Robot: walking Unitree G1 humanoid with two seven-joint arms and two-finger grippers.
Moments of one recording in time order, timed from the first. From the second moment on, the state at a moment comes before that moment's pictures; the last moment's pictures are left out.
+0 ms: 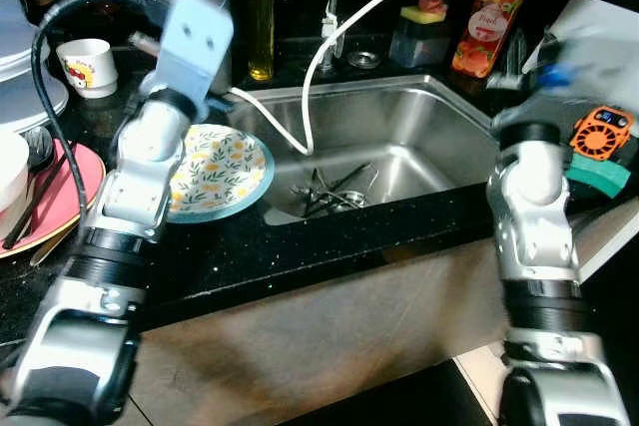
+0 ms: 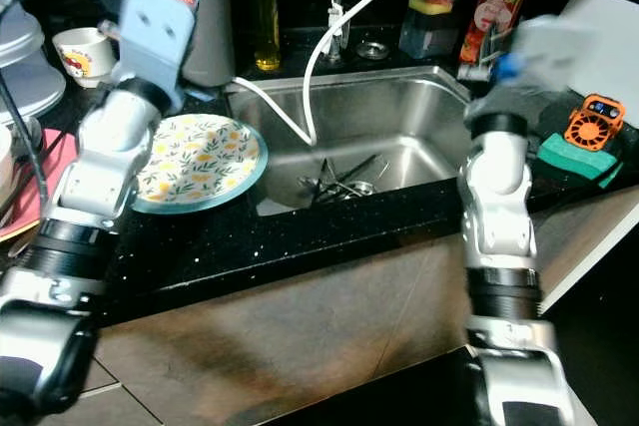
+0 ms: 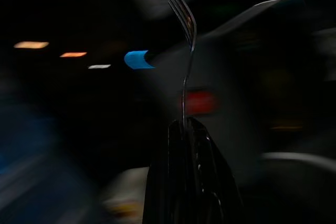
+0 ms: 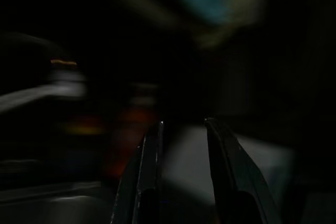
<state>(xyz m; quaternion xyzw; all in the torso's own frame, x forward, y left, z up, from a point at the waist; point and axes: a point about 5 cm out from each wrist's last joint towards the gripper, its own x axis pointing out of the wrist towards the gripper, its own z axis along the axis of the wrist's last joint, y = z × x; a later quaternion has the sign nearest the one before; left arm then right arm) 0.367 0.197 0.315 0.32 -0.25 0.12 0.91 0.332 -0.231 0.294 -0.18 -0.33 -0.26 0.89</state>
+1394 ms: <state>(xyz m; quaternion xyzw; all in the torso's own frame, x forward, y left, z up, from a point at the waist) 0.370 0.160 0.298 0.14 -0.20 -0.06 0.97 0.336 -0.210 0.299 -0.11 -0.34 -0.16 0.92</state>
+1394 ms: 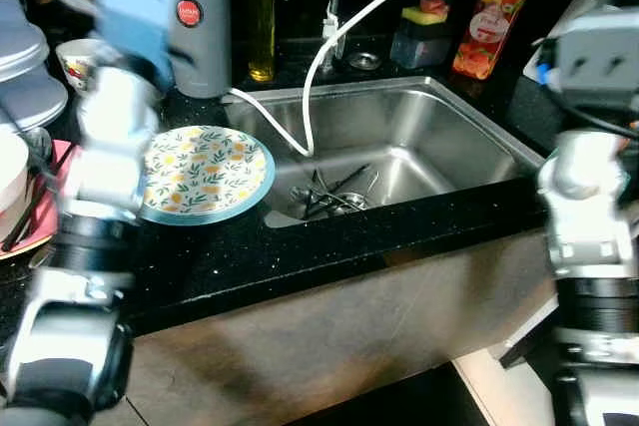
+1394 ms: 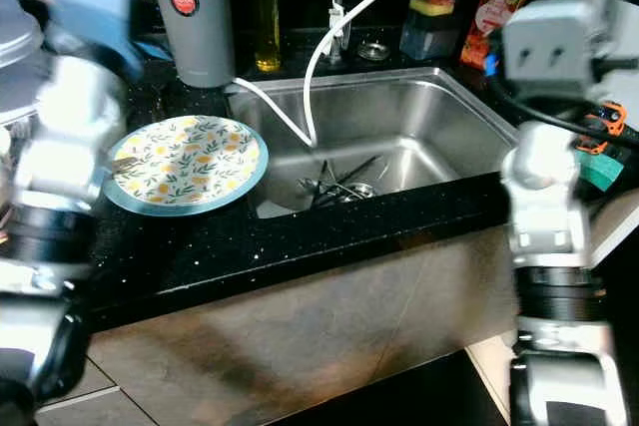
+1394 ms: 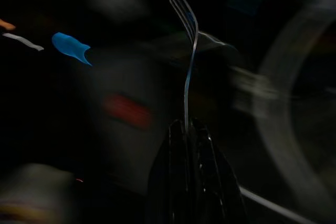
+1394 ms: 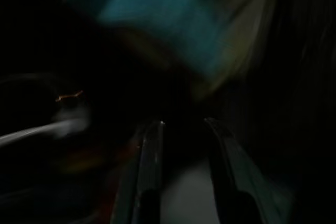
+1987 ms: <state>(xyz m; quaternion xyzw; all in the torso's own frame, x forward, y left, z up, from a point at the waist) 0.379 0.189 0.304 0.26 -0.19 0.01 0.95 0.333 -0.247 0.288 -0.29 -0.31 -0.23 0.88</state>
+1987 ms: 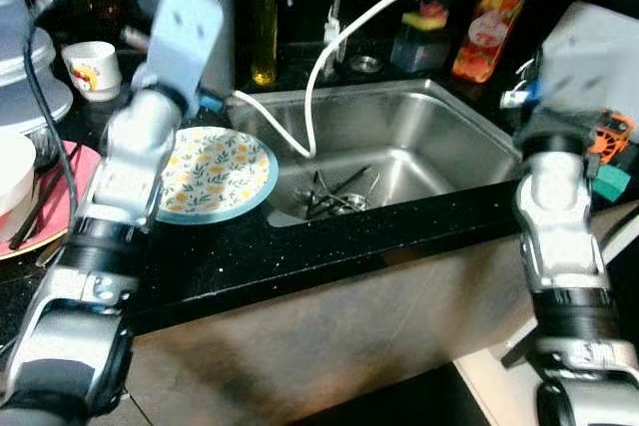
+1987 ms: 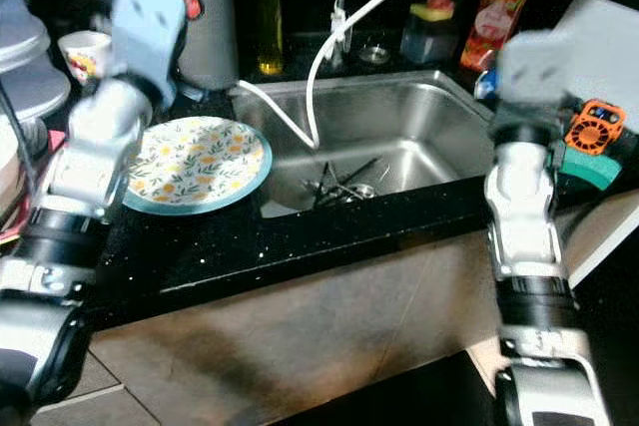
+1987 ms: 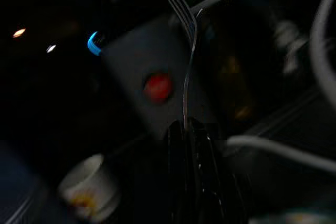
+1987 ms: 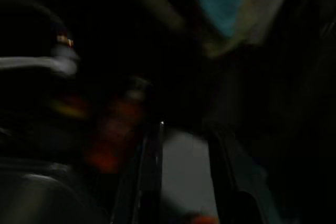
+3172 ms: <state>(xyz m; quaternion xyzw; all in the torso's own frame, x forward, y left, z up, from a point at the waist) 0.393 0.082 0.387 0.00 -0.35 -0.13 0.93 0.321 -0.185 0.309 0.12 -0.38 -0.07 0.91</state>
